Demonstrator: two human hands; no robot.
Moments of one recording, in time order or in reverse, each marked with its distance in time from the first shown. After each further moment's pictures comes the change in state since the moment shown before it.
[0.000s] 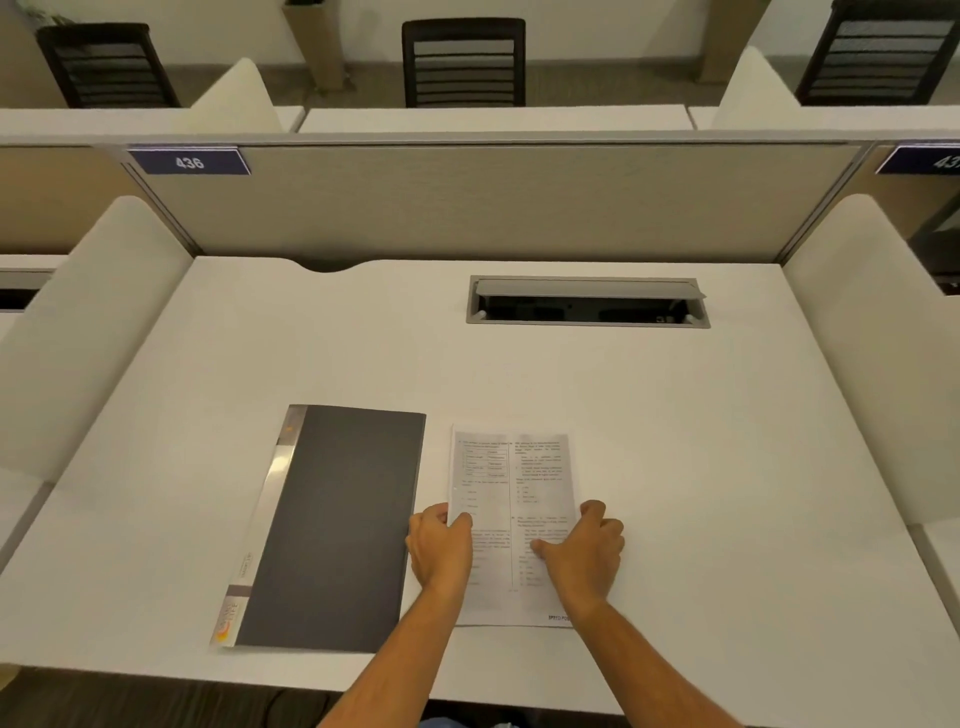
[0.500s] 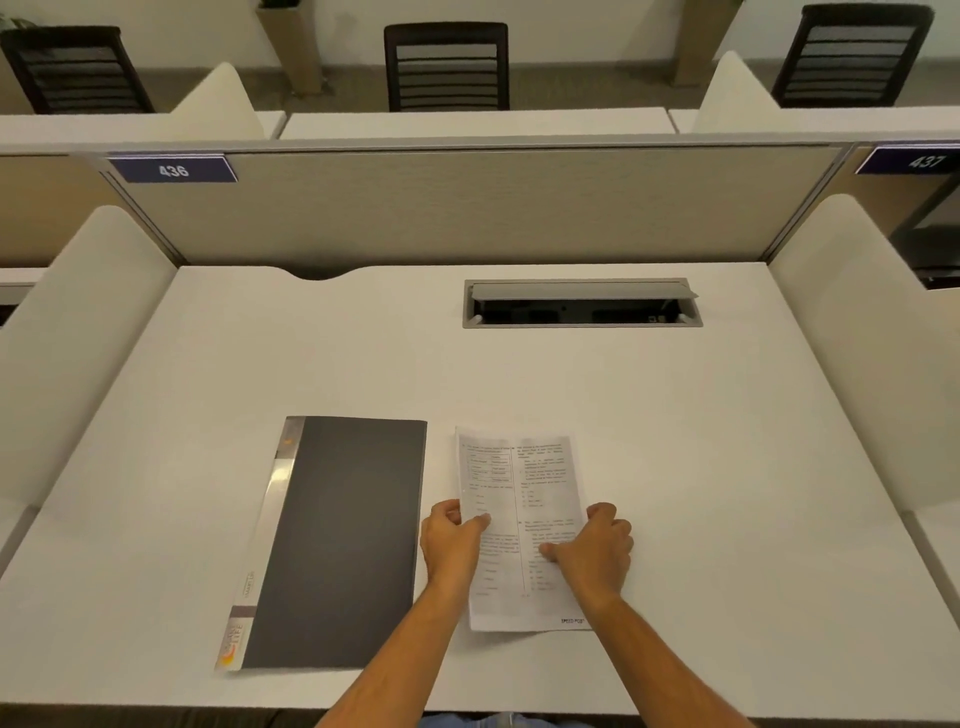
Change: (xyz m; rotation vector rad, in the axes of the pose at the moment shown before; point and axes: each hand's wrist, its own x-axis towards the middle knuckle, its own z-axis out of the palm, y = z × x) left_hand 0.009 0.008 -0.009 -0.220 -0.203 -0.051; right_hand 0.004 -0.007 -0.004 -0.002 -0.020 0.072
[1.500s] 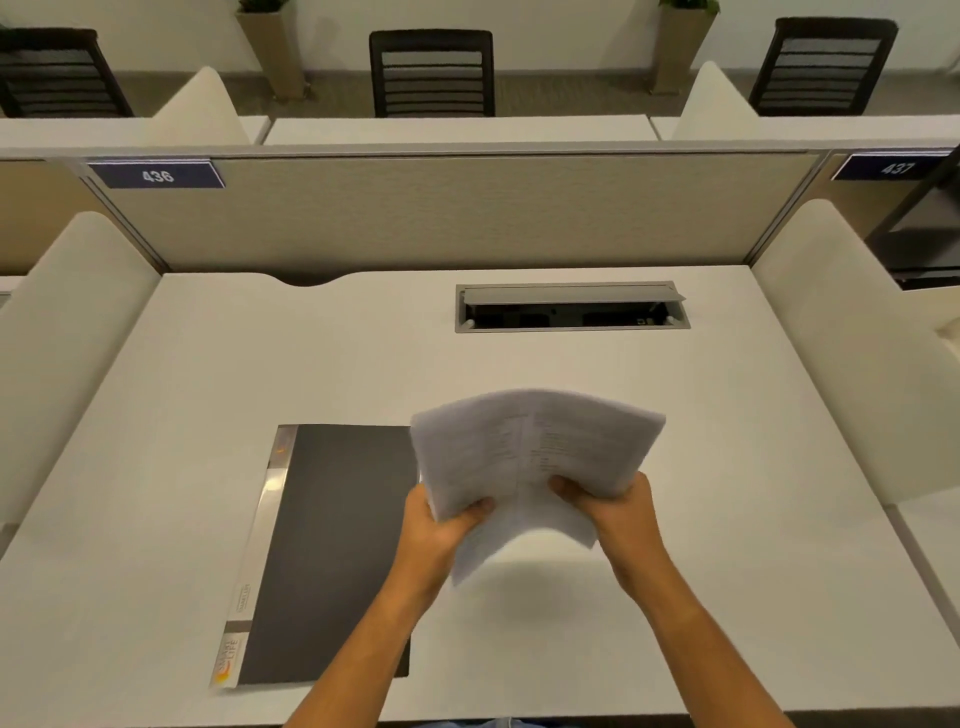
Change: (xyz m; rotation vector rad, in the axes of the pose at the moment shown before) left_hand -0.077 0.100 -0.061 -0.264 -0.404 0.502; right_hand -0.040 -0.067 -0.114 0.908 -0.258 -0.292
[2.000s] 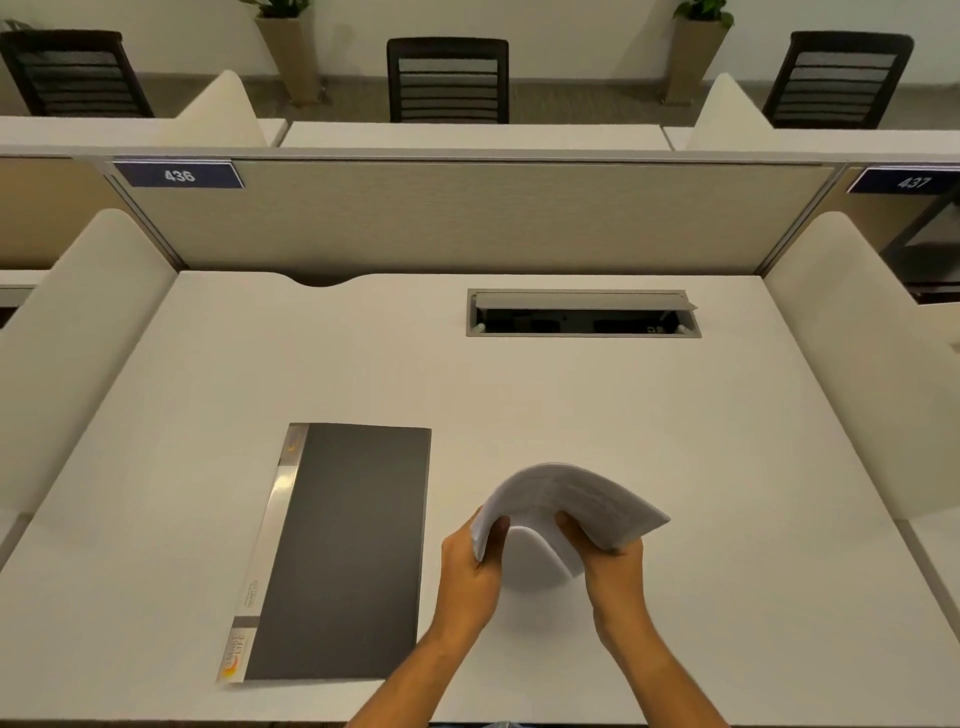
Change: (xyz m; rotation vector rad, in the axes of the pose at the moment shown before) left_hand -0.020 -0.060 0.026 0.279 0.114 0.065; right_hand -0.013 0.073 0.015 -0.026 0.237 0.107
